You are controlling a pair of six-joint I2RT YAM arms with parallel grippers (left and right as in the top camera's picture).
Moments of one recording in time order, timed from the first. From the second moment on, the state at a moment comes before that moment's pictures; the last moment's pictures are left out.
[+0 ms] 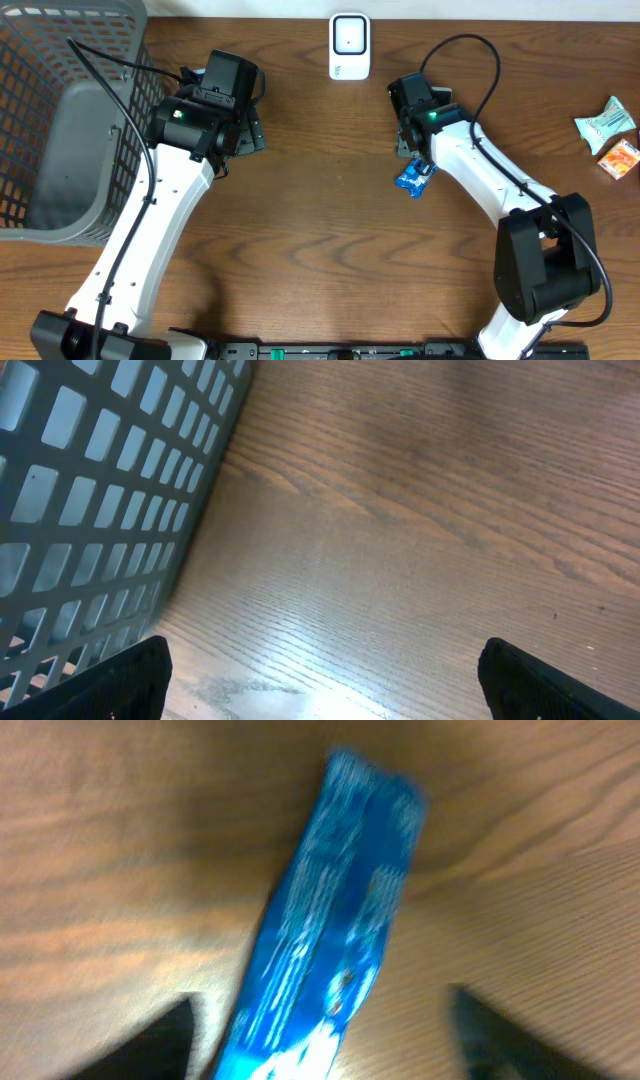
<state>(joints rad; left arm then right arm) -0.30 1.54 1.51 -1.16 -0.35 -0.51 0.35 1.88 1.35 -0.77 0.37 0.49</state>
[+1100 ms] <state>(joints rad) -0.30 1.54 1.51 -1.16 -0.35 -0.51 0.34 2.01 1.35 -0.70 0.45 0.79</state>
